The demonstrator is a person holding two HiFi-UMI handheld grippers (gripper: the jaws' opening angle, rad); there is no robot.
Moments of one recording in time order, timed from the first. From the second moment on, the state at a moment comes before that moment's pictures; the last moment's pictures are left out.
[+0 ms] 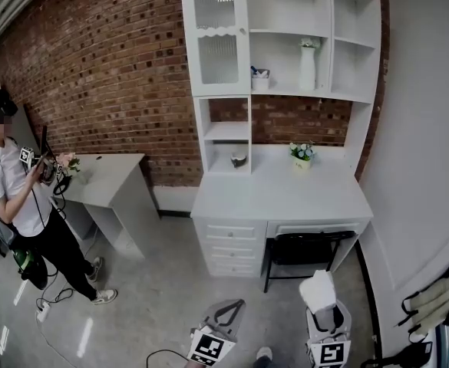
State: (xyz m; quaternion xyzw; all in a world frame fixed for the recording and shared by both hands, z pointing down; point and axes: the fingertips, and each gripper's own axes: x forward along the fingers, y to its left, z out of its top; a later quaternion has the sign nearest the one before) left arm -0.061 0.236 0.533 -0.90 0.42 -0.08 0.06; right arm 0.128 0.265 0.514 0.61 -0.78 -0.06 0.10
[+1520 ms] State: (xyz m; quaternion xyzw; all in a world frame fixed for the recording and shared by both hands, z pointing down) left arm 0.009 0.113 0.539 -0.88 0.47 -0.09 0.05; right arm 0.180 0.117 0.529 0.54 -0.83 -0.06 0.11
